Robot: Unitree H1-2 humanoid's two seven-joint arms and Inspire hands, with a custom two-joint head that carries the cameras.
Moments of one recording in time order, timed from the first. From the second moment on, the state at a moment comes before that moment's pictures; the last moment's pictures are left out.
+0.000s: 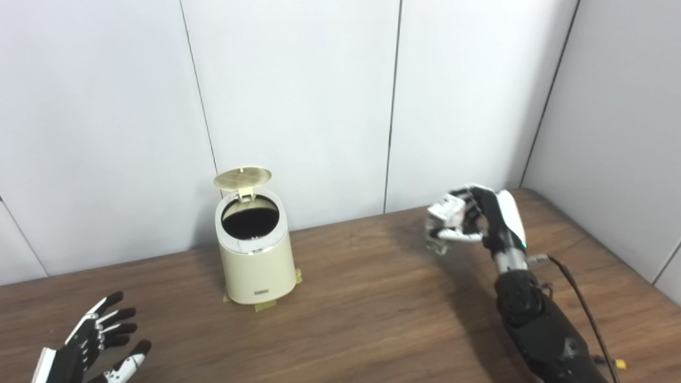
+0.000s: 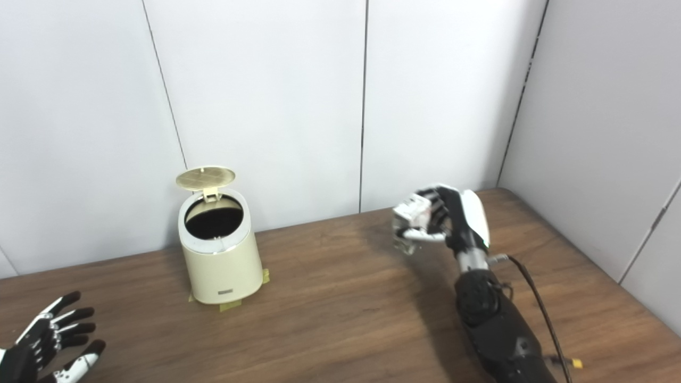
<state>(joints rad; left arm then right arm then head) -0.11 0.26 0.07 0.01 0.10 -0.13 -0.09 -0.47 -0.43 -0.04 0.49 -0.33 -0.19 -0.36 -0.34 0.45</state>
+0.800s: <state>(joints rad) -0.12 0.19 0.05 0.07 0.10 -0.17 -0.05 -0.64 -0.21 0.09 0.33 -0.36 -0.16 -0.17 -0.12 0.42</state>
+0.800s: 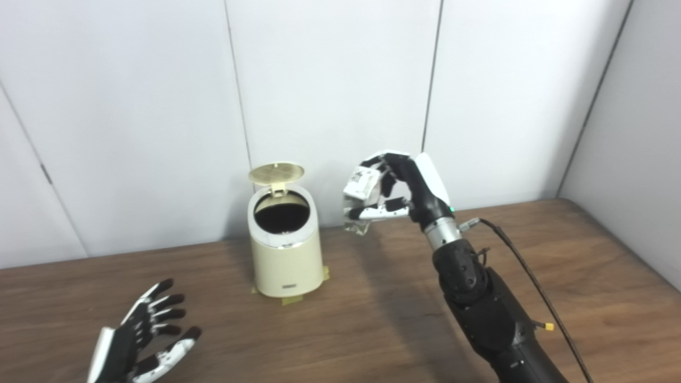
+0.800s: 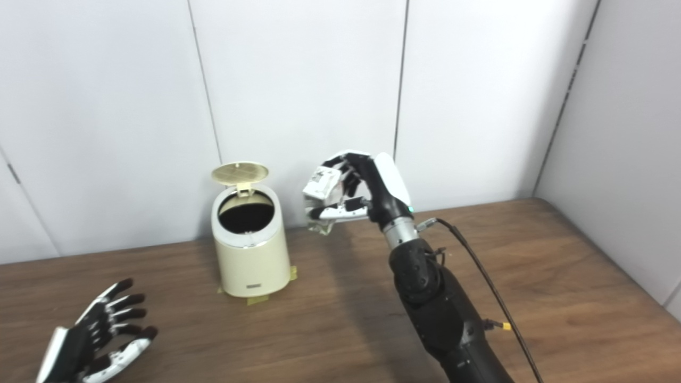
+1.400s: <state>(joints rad) -0.14 0.15 0.02 0.07 0.13 -0.17 -0.01 -0.76 -0.15 0.14 0.41 -0.39 -0.26 -0.15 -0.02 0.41</state>
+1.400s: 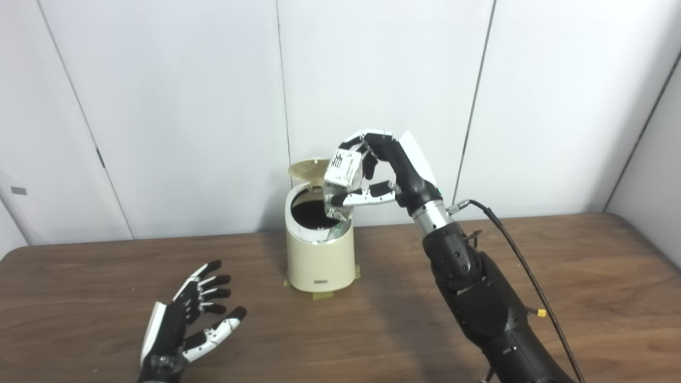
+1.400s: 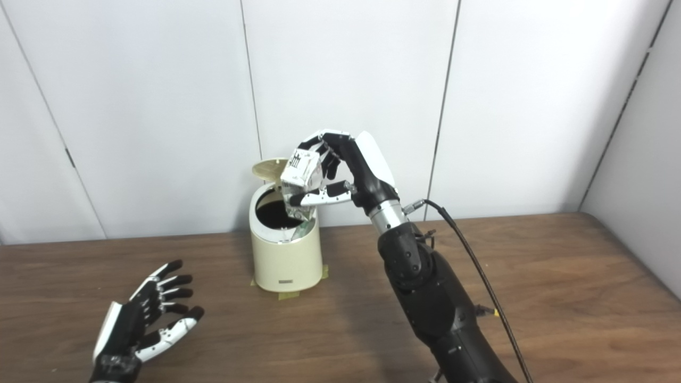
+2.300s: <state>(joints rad) -0.14 0.11 -0.01 0.06 0.14 -0.17 0.01 -0.88 -0.16 0.24 0.62 -0.50 -0.42 -0.20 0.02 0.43</state>
